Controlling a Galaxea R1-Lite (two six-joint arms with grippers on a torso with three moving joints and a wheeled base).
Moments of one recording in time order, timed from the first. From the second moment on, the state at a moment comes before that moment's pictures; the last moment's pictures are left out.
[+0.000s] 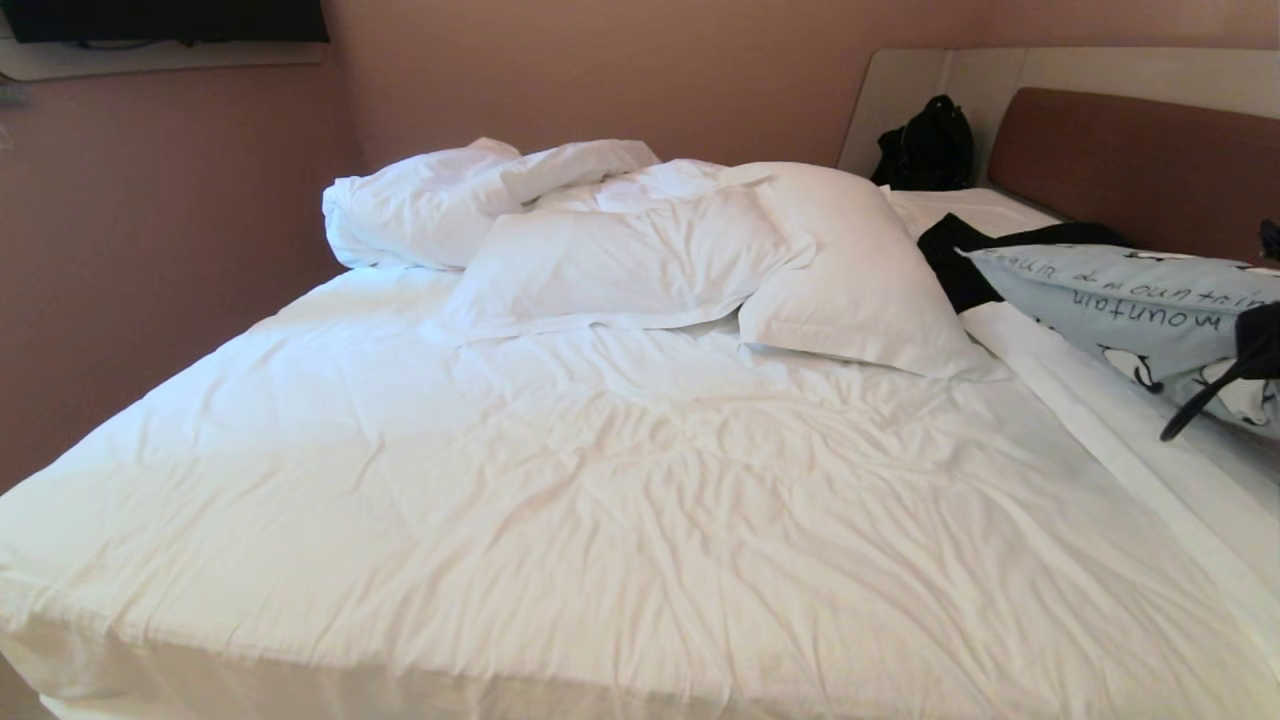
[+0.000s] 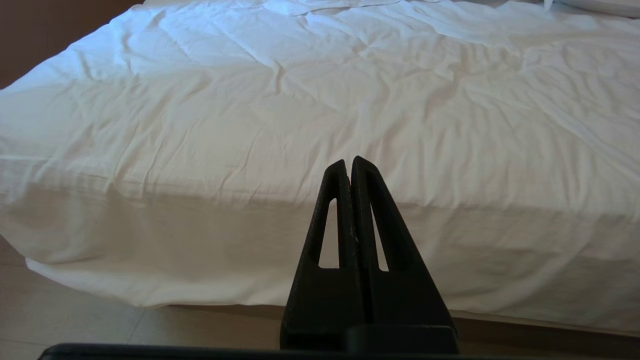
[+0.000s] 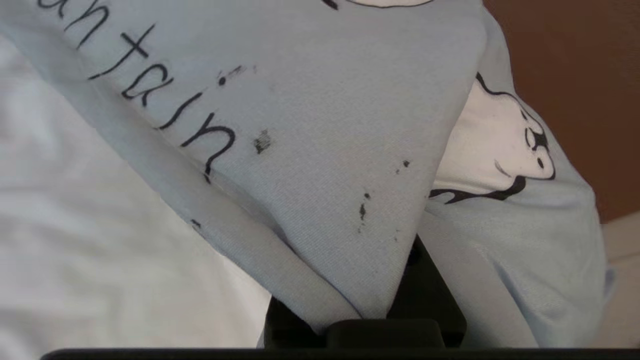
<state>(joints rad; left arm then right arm) 0.00 0.00 0.00 0.00 0.00 0.00 -0.31 1.71 -1.15 -0.39 -0.49 -0.30</state>
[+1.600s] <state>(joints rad) 0.00 0.00 0.00 0.00 0.00 0.00 -0.16 1.36 -1.28 0.21 0.17 0.17</state>
